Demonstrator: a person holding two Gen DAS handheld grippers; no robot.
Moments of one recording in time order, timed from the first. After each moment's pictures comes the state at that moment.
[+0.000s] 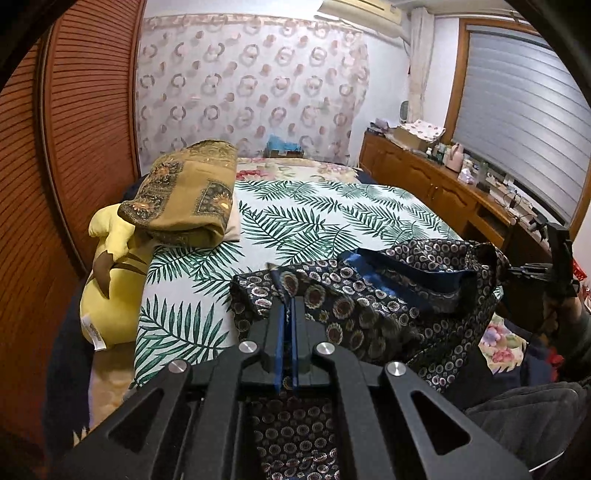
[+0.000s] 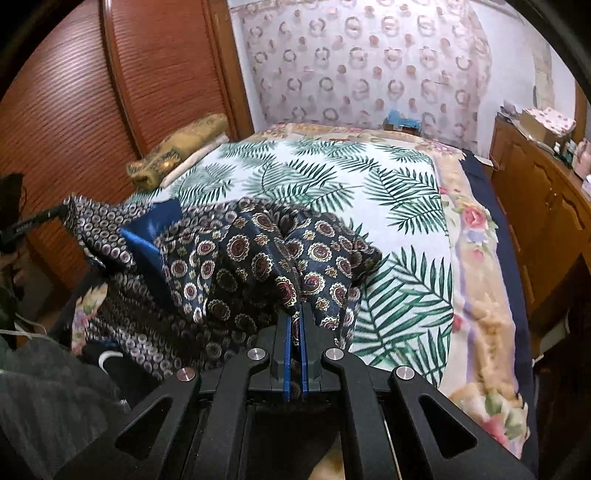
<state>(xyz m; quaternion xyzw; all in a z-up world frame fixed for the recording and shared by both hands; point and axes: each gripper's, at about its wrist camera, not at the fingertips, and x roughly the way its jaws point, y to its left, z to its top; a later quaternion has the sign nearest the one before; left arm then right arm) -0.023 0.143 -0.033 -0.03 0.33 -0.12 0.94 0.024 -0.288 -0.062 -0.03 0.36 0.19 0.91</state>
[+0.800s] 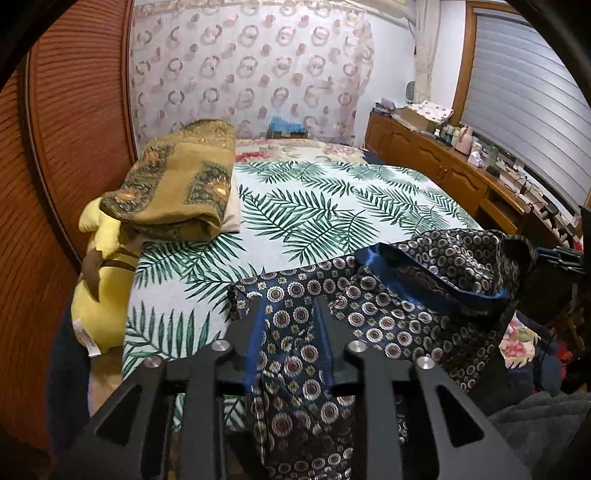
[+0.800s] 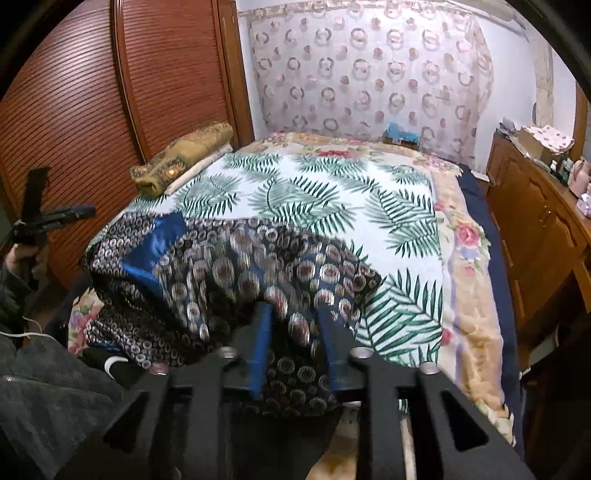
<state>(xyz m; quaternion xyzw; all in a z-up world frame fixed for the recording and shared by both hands) 0.033 0.140 -0.059 -0.02 0.37 -0.11 0.92 0.020 -0.274 -0.033 -0.05 0.34 0.19 0.92</state>
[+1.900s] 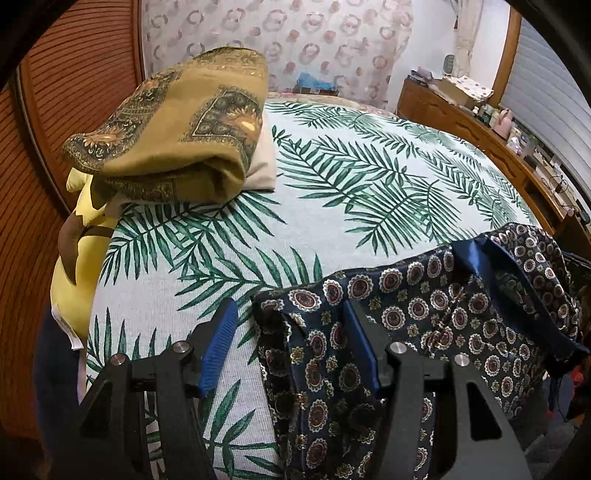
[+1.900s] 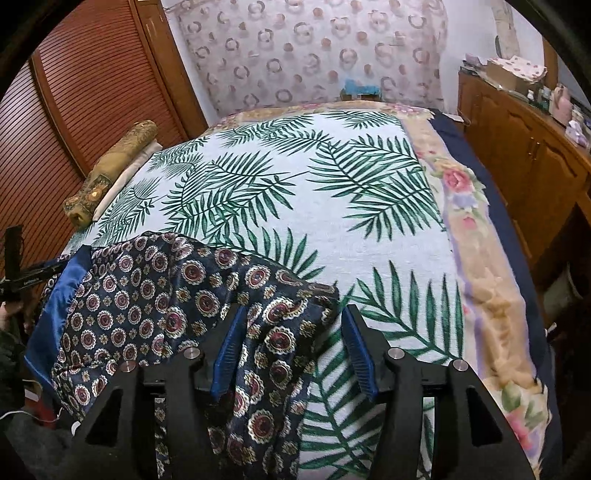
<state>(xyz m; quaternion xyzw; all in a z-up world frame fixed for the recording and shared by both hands) 0.123 0.157 -0.134 -0.03 0.45 -0.07 0.89 0.150 -0.292 -0.103 0.04 0.40 0.13 0.91</state>
